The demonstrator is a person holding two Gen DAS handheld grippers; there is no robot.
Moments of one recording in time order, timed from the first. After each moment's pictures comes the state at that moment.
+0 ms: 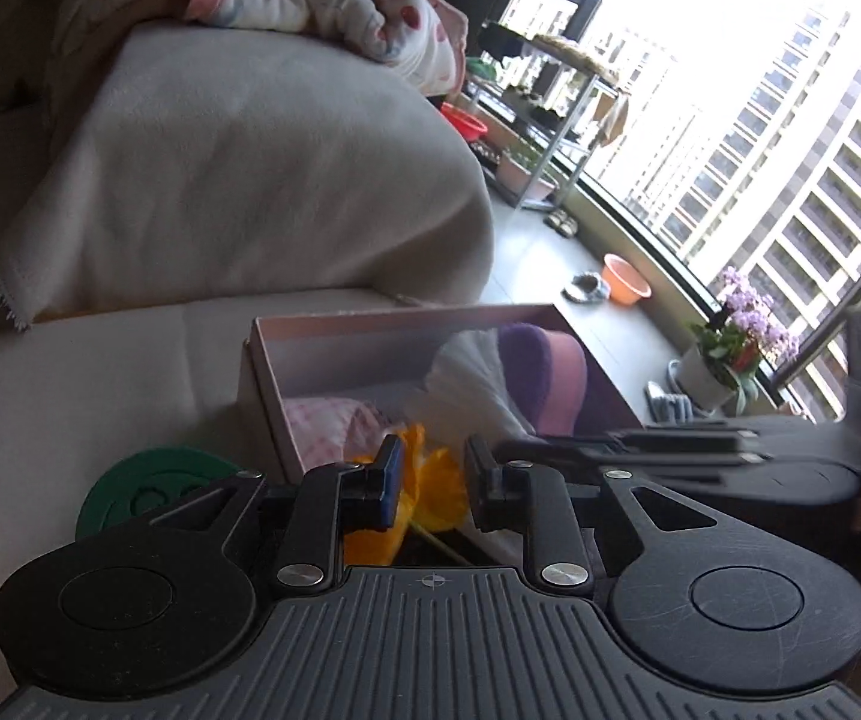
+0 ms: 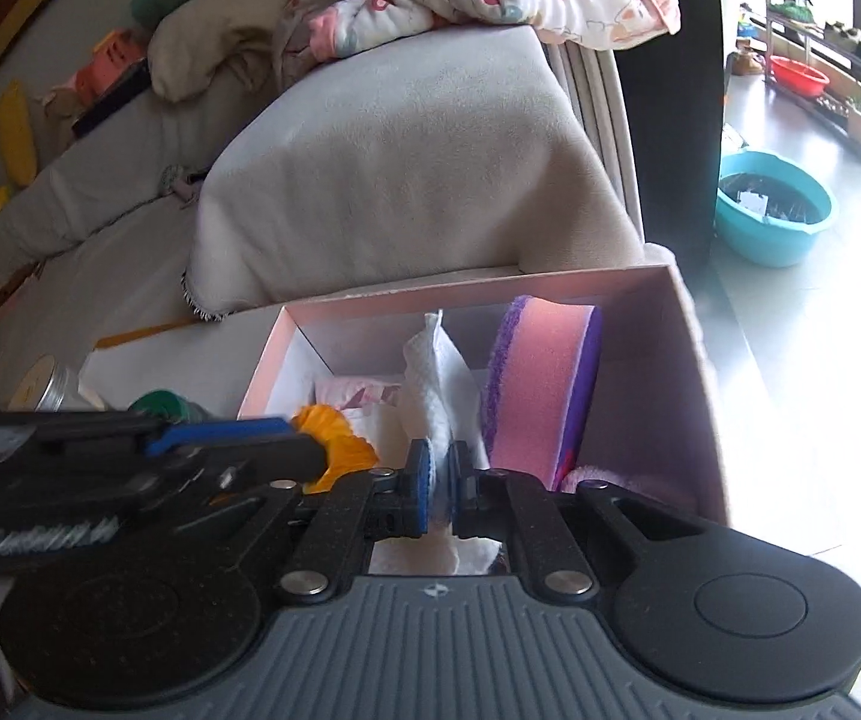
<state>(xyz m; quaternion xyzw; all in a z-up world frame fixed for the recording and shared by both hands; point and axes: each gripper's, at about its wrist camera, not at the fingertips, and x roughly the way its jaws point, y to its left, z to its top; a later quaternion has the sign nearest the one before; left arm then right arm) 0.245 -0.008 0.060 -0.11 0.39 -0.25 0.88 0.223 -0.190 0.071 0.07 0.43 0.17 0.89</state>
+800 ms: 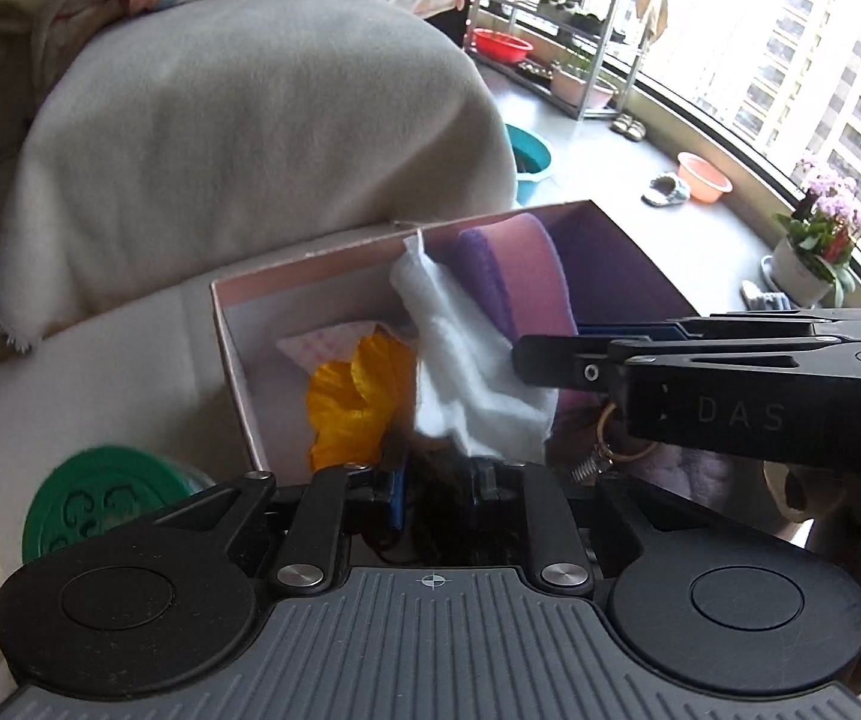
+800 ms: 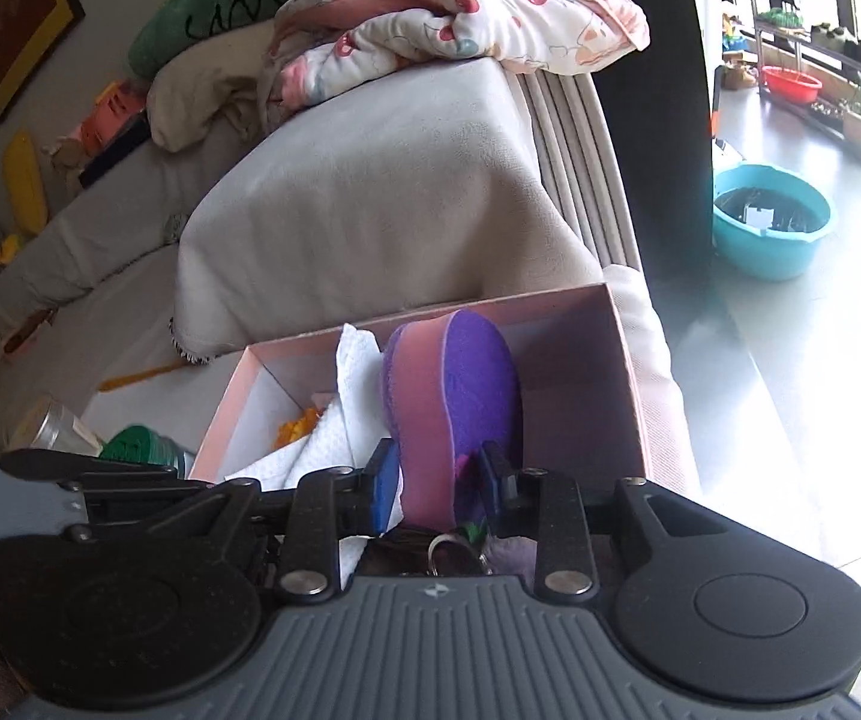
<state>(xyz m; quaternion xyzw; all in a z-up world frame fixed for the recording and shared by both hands) 0.261 -0.070 0.042 0.03 0.45 -0.19 0.87 0.246 -0.220 0.052 0.12 0.40 0.16 0.89</state>
